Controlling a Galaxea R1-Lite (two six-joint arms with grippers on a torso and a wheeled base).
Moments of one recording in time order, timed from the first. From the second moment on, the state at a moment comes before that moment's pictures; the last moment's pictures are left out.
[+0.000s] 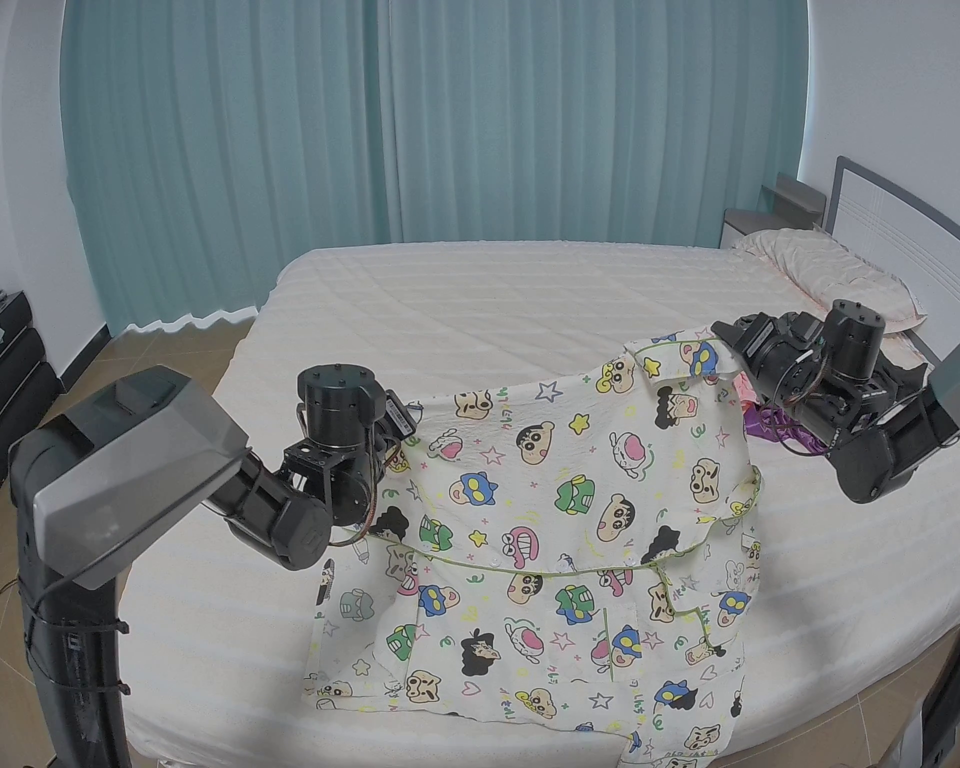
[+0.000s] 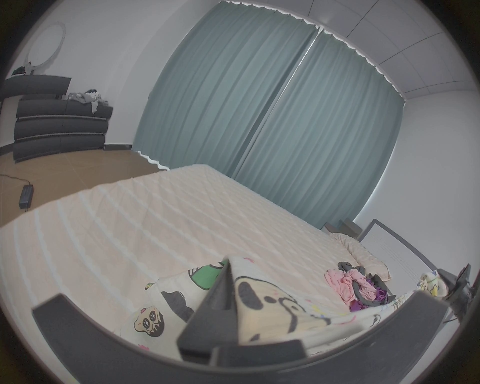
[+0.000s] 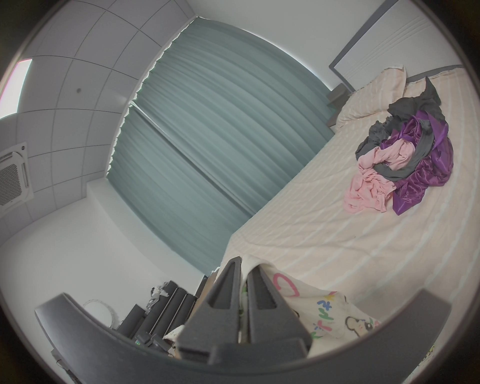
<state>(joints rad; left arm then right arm) -0.44 2.27 -1.13 -0.93 0.46 -0.63 0.14 2.02 -0.95 -1.08 0.18 0.80</state>
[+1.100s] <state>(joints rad) -0.39 2.50 -1.35 -0.76 0.46 -0.70 0.15 2.32 -1.10 -1.07 0.10 0.86</state>
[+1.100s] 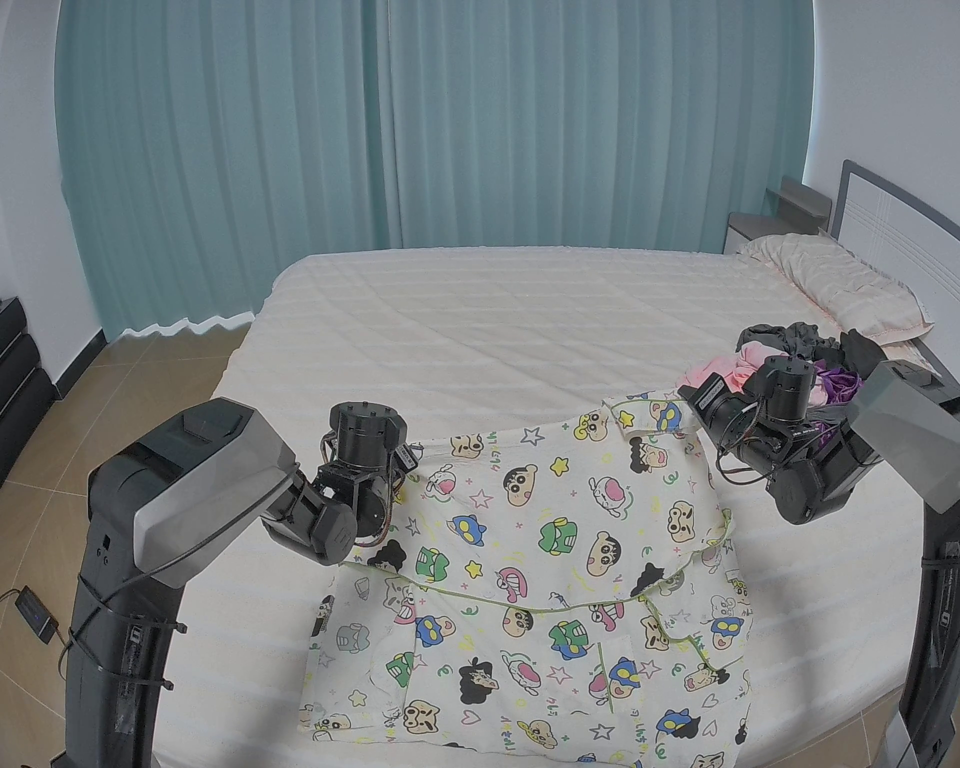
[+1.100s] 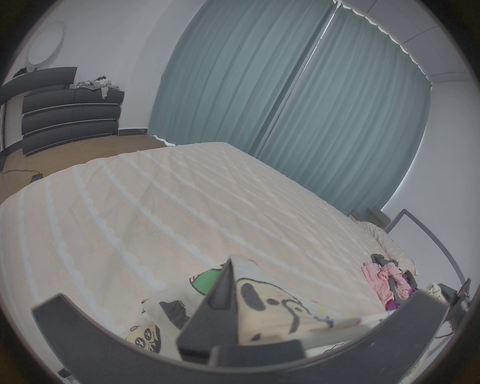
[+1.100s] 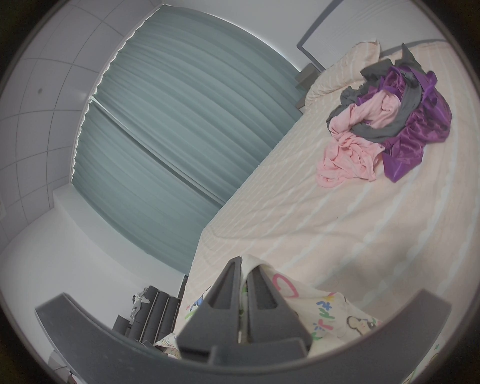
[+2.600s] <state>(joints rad) -0.22 2.30 -1.26 -0.57 0.31 -0.84 0.11 2.47 -1.35 -0.67 -0.06 0.96</state>
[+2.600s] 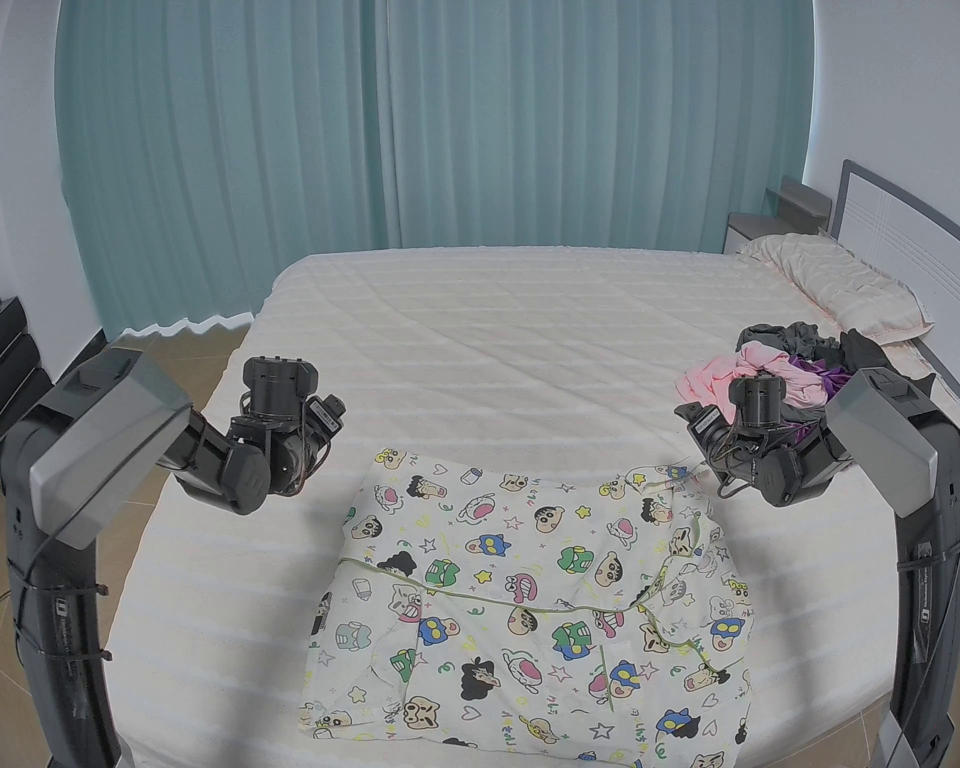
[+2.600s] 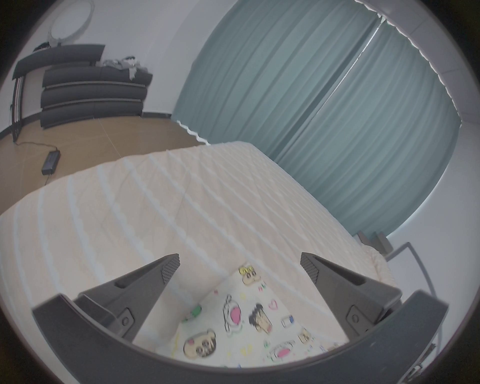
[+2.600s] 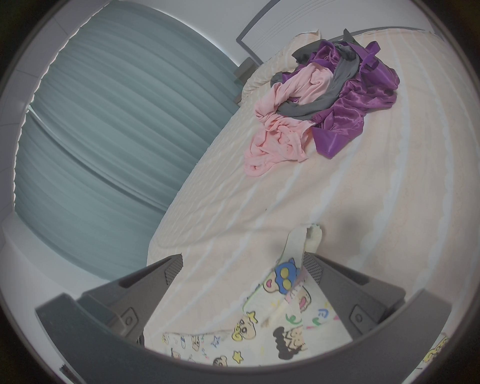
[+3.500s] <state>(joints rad) -0.36 1.89 -0.66 -0.77 0.11 -1.11 0.23 2.60 -1.43 -0.57 -0.06 0.95</state>
